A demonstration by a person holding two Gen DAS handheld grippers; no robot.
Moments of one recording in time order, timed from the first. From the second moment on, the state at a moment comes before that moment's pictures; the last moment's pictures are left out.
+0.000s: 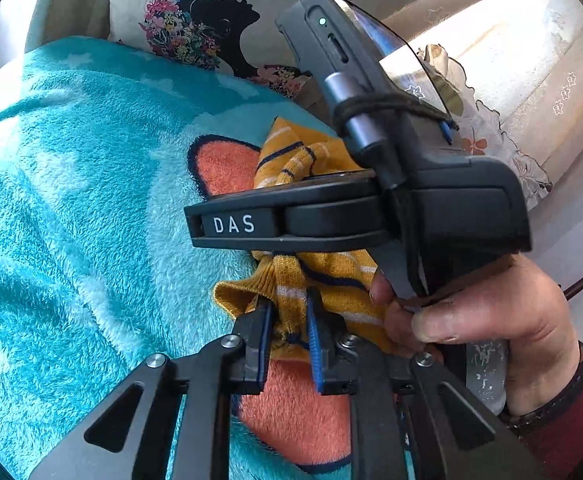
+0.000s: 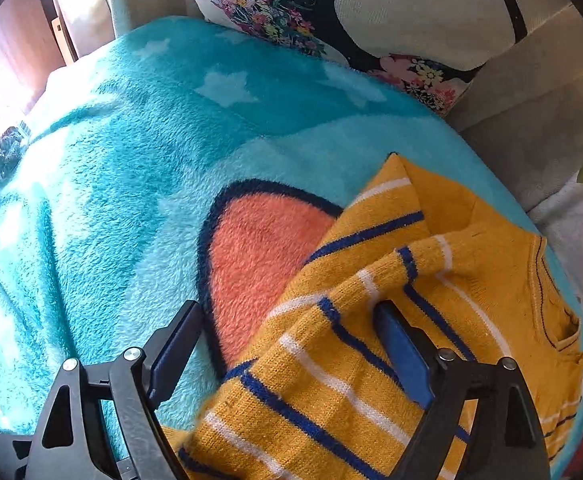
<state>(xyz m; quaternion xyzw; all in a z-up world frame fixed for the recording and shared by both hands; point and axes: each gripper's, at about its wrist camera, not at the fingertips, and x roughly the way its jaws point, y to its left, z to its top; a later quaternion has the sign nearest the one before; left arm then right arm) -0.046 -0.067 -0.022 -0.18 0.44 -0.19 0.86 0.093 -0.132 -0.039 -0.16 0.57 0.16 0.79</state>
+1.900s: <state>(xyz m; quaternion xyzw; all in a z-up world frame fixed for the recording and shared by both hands) -0.097 -0.292 0.035 -0.04 0.45 -0.35 0.82 -0.063 -0.507 0.015 0.23 0.44 0.12 0.86</state>
